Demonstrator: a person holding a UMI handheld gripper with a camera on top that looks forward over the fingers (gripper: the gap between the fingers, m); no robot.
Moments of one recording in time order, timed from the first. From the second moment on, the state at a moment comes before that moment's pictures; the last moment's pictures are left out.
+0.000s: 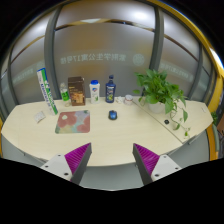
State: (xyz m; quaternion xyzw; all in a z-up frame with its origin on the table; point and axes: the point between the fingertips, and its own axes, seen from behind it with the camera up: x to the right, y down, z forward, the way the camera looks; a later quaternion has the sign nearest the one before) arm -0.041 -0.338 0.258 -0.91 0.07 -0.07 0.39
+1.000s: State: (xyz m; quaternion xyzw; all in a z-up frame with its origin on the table) arm 0.050 0.037 -0.010 -0.91 0.04 -0.02 0.42
